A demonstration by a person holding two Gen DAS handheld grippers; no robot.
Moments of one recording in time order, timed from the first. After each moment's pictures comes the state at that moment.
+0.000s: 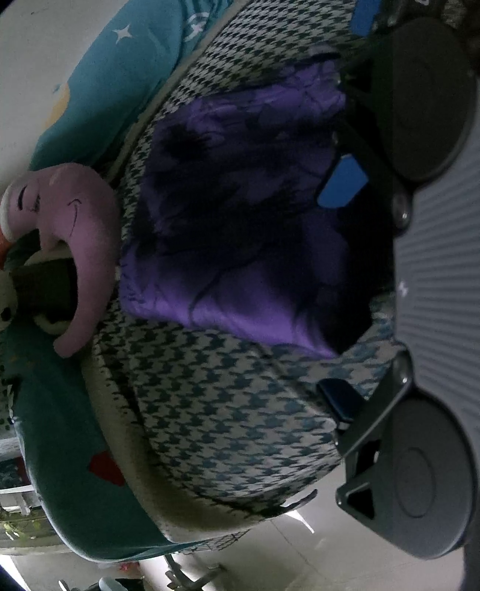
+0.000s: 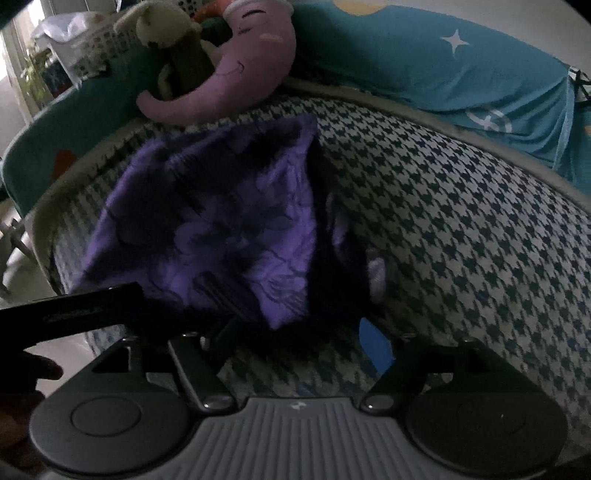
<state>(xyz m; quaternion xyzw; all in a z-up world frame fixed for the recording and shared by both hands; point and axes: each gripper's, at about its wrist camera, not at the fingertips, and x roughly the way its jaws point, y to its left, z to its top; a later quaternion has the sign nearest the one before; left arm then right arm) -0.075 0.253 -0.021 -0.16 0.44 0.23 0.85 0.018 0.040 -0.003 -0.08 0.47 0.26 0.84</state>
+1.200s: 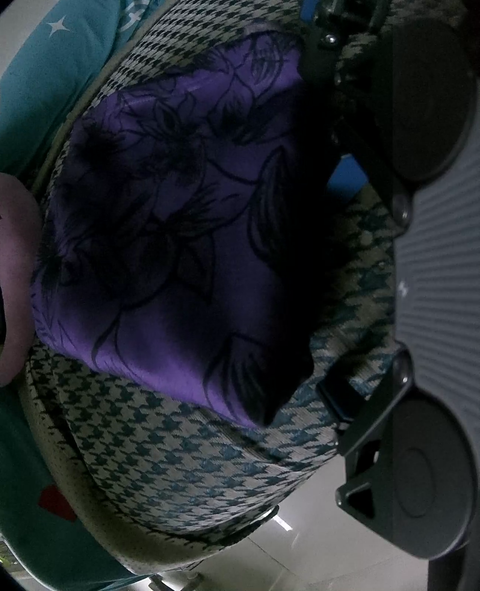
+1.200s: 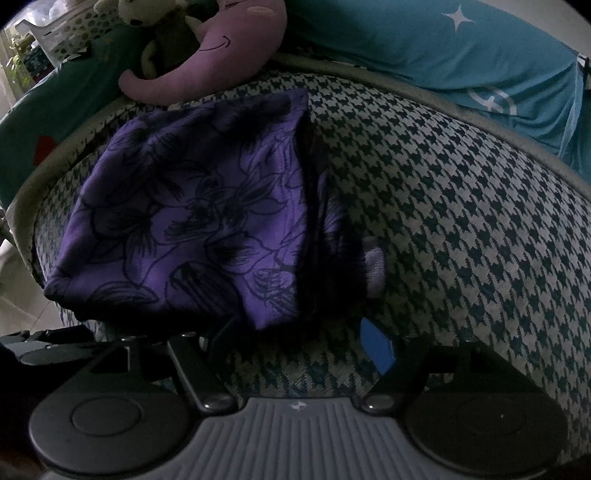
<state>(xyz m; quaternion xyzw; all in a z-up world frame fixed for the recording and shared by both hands) -0.054 0.233 -0.064 -0.16 0.52 0.21 0.81 0.033 0.052 -0.019 -0.09 0.50 0.24 0.83</state>
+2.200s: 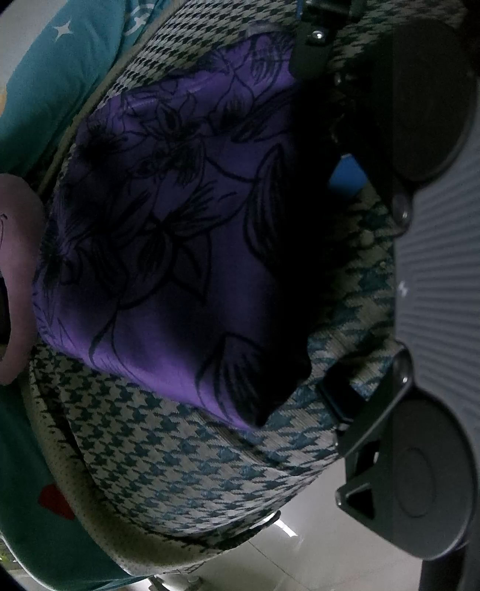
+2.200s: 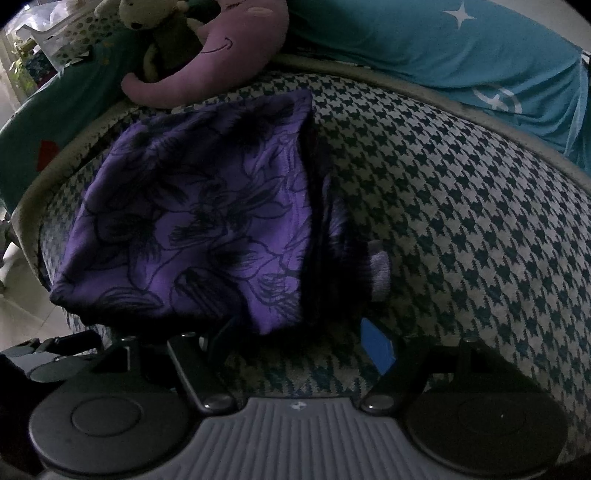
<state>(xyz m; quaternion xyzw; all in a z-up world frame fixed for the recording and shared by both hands) -0.061 0.233 -0.066 -0.16 0.50 0.21 0.82 0.036 0.052 -0.020 -0.08 0.50 0.25 0.82</state>
